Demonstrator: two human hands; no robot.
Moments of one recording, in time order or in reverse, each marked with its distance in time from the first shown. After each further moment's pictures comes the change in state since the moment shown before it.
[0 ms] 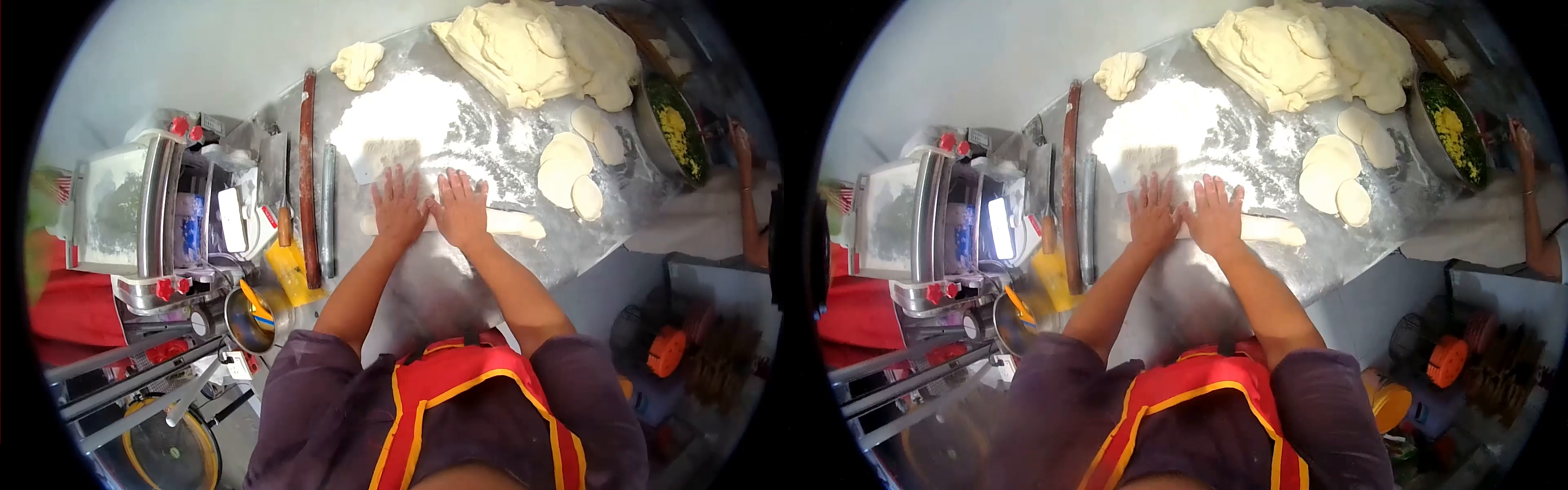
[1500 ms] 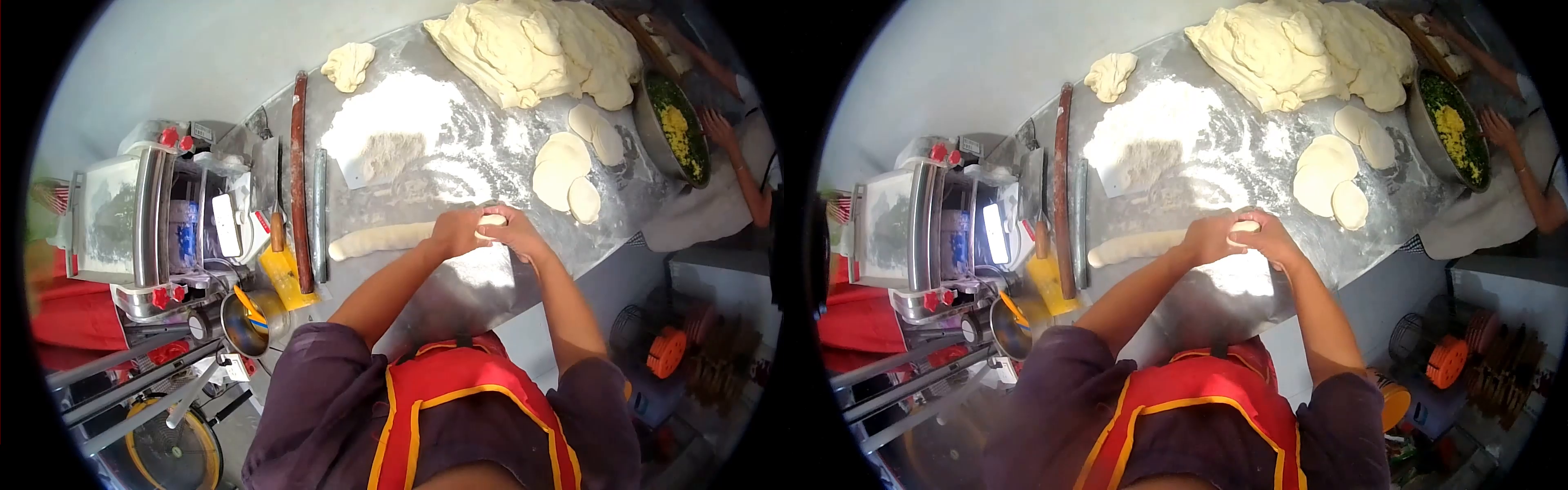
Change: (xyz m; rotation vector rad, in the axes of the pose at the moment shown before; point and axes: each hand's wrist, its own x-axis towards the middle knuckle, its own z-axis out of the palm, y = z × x) left_hand 0.023 0.094 0.012 -0.568 -0.464 0.245; right_hand -0.030 0.106 -0.076 1.370 -0.574 0.640
